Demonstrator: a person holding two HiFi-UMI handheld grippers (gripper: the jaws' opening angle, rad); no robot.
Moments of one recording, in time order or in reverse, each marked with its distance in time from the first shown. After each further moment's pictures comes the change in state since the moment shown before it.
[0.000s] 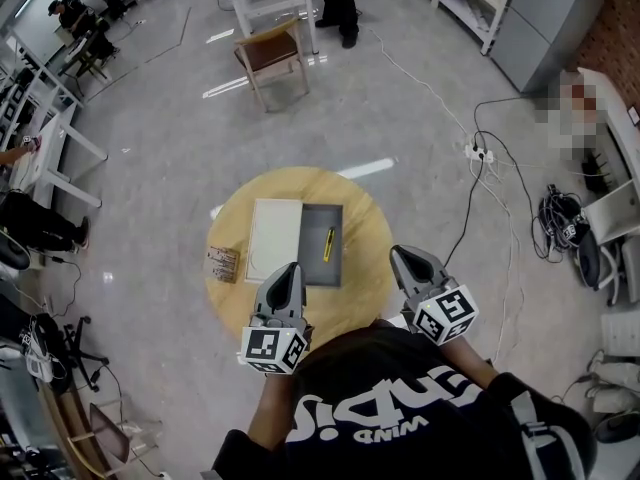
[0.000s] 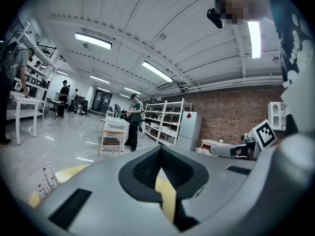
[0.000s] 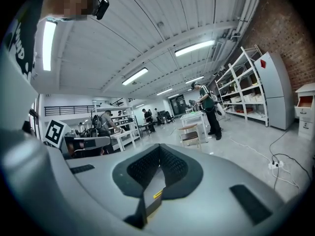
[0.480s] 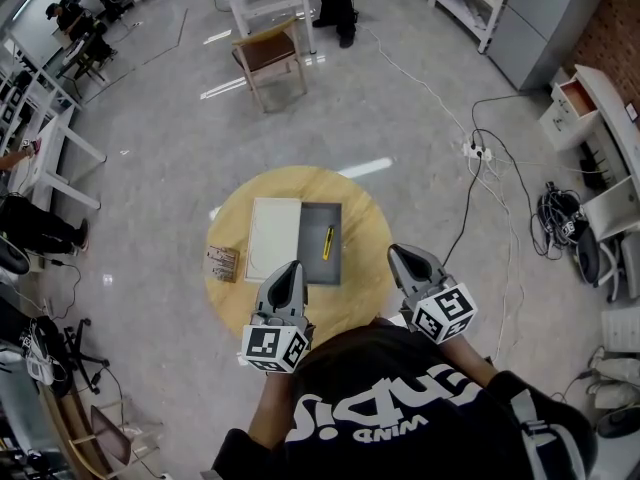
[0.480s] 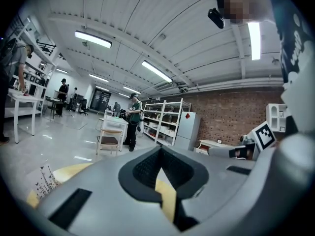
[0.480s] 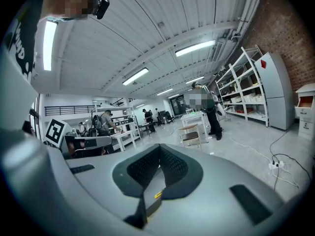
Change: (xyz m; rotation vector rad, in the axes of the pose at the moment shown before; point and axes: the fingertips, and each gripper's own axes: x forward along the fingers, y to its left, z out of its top) left arm 0.003 -0.007 0.000 -0.011 0.006 -0.018; right arm -0.002 0.002 -0.001 -0.003 0.000 0.002
